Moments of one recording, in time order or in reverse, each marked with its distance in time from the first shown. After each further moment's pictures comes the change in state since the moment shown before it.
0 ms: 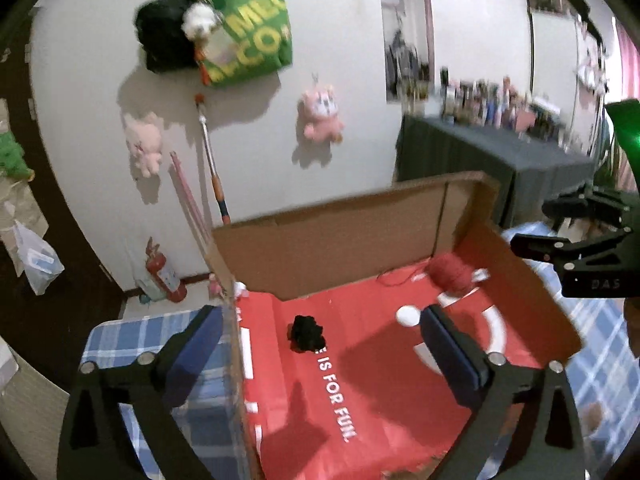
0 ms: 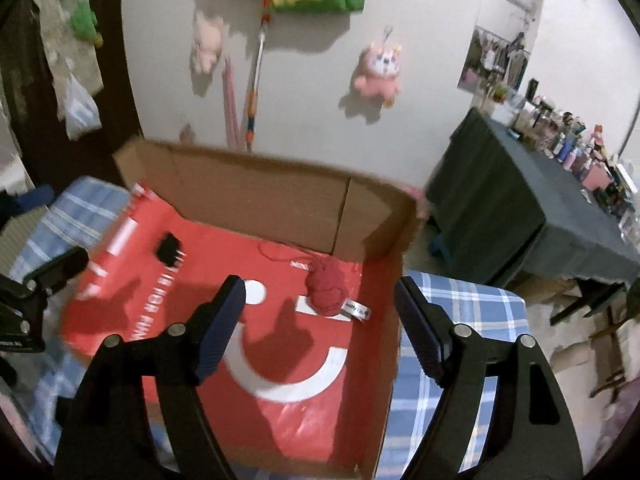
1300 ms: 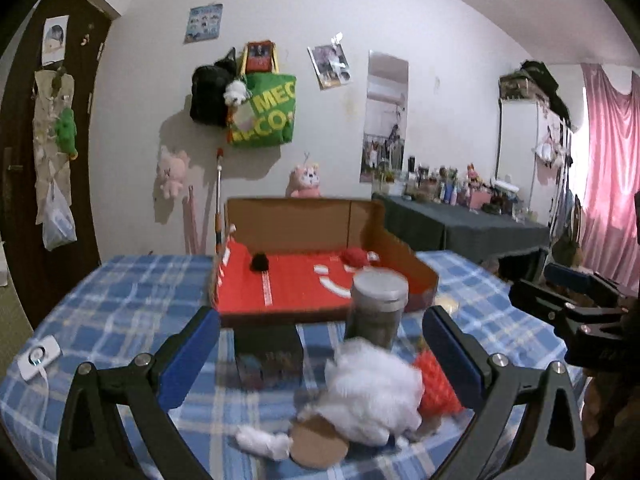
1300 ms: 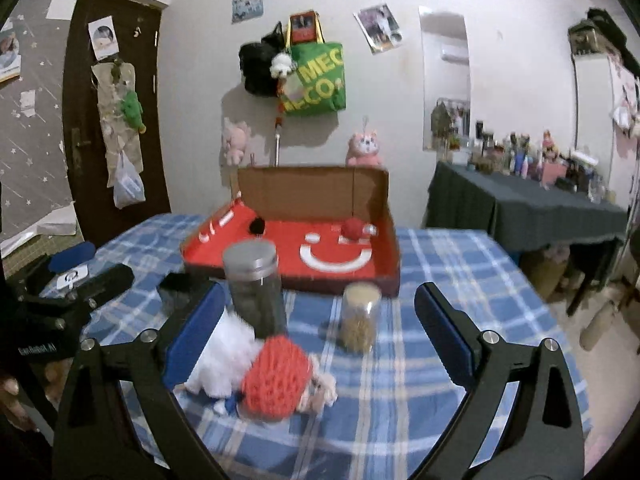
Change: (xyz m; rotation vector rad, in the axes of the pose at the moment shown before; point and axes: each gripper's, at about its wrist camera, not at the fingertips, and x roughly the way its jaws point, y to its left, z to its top) left arm -0.208 -0.086 -0.213 -0.152 -0.352 -0.064; right arm -0.189 0.064 -0.271 0.124 -0.401 0.017
